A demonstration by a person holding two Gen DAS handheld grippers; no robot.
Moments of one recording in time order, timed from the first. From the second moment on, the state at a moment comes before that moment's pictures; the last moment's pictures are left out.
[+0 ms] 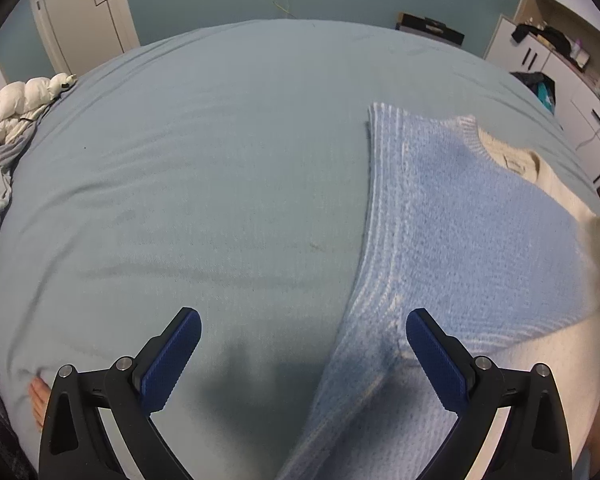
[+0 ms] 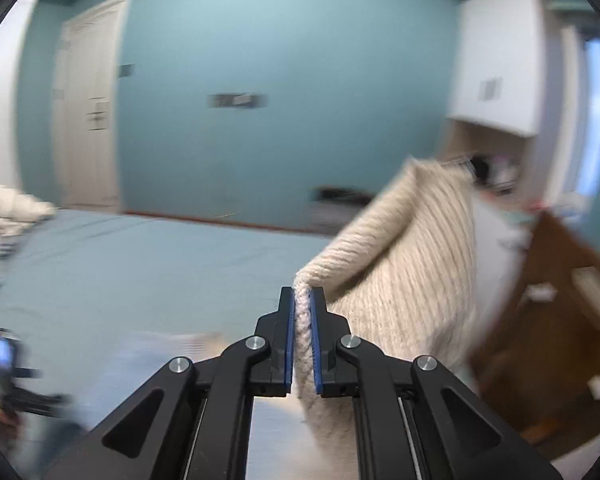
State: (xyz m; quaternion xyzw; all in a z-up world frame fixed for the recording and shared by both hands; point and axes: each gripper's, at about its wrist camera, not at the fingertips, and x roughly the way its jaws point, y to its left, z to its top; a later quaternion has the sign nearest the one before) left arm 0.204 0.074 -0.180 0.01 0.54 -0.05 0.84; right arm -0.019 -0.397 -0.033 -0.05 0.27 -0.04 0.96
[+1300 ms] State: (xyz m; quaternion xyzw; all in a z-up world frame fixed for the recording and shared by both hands) left arm 0.289 -0.119 -0.230 0.04 0.60 -0.17 0.78; right arm -0.089 -0.524 -0.280 -0.01 0.54 -0.09 0.84
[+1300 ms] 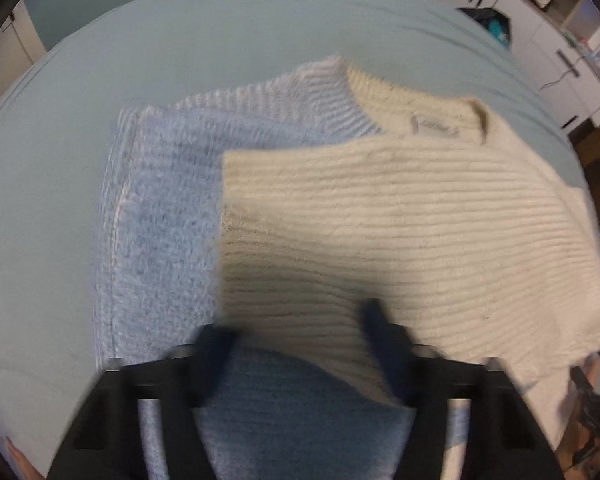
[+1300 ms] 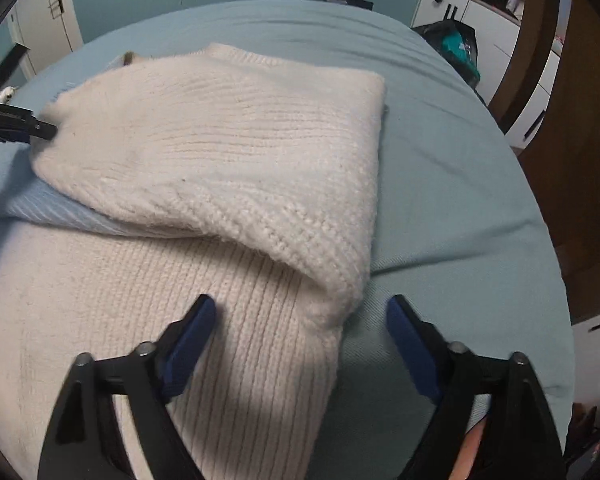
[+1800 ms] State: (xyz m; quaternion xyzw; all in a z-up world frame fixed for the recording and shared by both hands) left arm 0.266 -0.118 -0.034 -0.06 0.49 -0.31 0.82; right arm -0.067 -0.524 -0.293 0.03 0.54 -0.10 0.83
